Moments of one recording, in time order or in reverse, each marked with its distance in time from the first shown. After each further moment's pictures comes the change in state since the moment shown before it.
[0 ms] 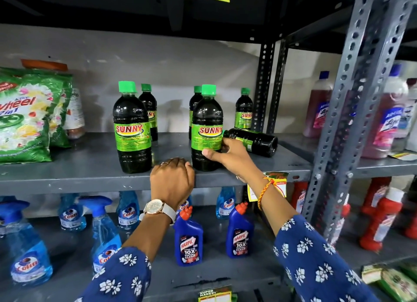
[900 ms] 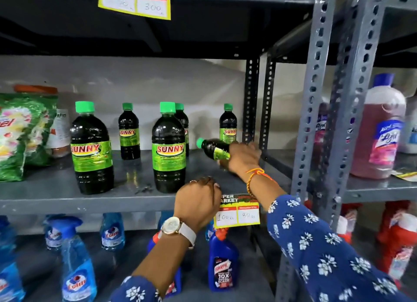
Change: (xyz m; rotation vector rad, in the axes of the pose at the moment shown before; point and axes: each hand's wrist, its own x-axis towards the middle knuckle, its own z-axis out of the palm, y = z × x) left_hand 0.022 0.128 0.023 -0.095 -0.047 0.138; right_hand 0.070 0.045 -0.094 -0.968 0.153 0.092
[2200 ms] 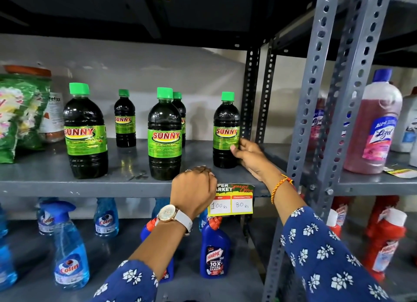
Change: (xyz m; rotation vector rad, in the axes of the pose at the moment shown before) left_hand -0.004 0.006 0.000 -0.059 0.029 -0.060; right_hand -0.019 0.045 0.007 1.278 -0.246 -0.008
